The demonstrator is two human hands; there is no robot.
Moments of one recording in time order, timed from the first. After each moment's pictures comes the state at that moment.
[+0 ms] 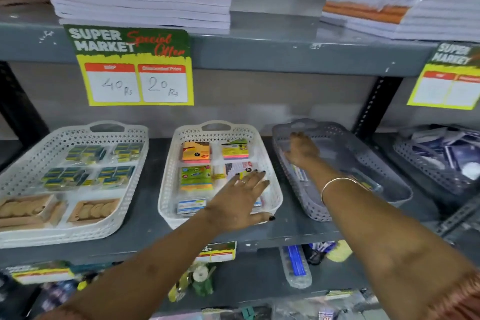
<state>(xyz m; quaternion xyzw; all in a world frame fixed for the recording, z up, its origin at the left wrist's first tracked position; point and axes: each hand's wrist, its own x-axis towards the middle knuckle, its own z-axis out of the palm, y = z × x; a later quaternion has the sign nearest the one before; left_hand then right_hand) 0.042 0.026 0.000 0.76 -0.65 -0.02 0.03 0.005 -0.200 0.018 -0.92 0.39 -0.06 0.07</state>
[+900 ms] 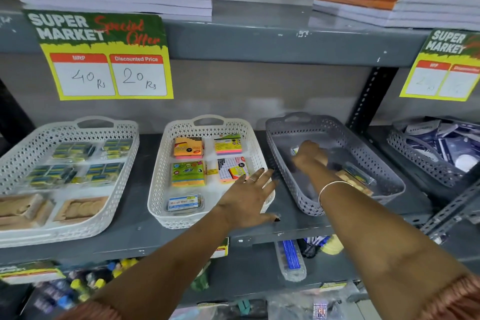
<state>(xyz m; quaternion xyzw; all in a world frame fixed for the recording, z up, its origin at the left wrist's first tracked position) 0.027 -0.007 -0.019 0.76 -0.65 -0.02 -0.01 -0.017 -0.202 0.006 -0.82 0.57 -0.02 0.09</state>
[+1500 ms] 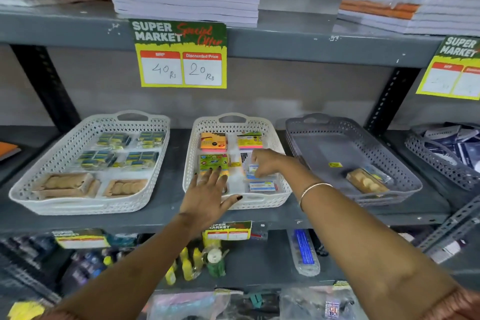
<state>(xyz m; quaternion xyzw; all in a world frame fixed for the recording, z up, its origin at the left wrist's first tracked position) 0.069 0.108 -0.033 0.89 -0.45 0.01 0.05 0.030 -0.082 0.024 -0.96 0.23 0.14 0.12</state>
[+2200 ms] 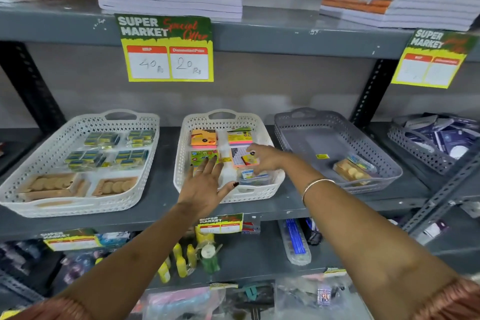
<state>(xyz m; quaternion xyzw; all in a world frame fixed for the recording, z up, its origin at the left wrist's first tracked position) 0.062 0.100 -0.020 0.89 -0.46 0.00 0.09 0.007 -0.101 0.011 -0.94 0.23 0.11 0.23</state>
